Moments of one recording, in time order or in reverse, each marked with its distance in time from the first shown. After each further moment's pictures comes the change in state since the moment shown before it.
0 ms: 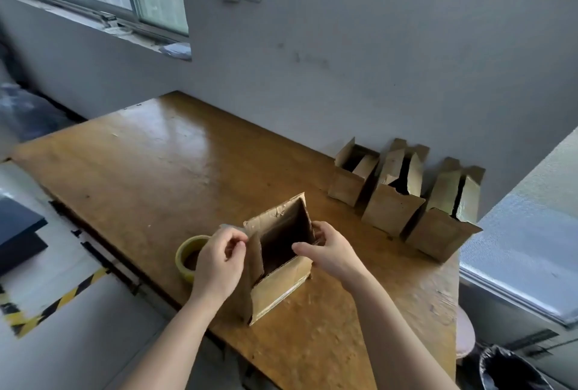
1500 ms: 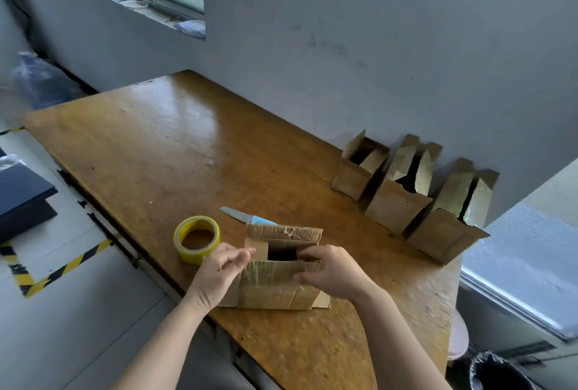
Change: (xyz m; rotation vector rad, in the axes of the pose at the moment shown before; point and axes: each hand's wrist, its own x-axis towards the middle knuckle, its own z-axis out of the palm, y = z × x) left_hand -0.029 -0.037 0.015 -0.276 -0.318 -0.171; right_hand -0.007 0.035 -0.004 -0.511 -0.188 -0.209
